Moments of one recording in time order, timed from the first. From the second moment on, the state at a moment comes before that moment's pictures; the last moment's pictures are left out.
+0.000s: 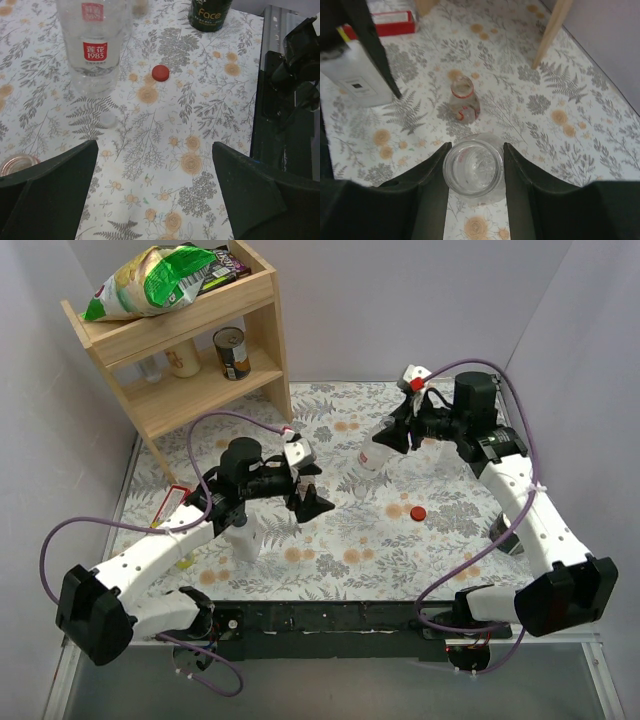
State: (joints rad) left arm -0.61 1.12 0.86 -0.03 0.64 0.11; right arm 0.29 1.32 1.26 -0.38 -0.79 -0.35
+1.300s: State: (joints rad) left arm -0.76 1.45 0.97 0.21 0.62 0.09; right arm 0.30 1.20 1.29 -0.37 -1.08 -0.05
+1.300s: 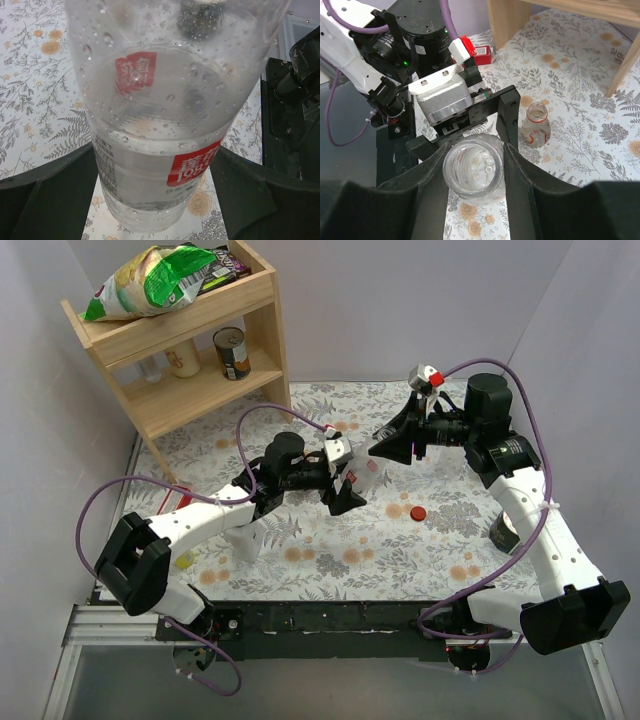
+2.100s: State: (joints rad) left arm -0.65 1.24 0.91 0.11 0.63 0.06; right arm 0.30 1.32 1.56 -0.49 -1.07 -0.09
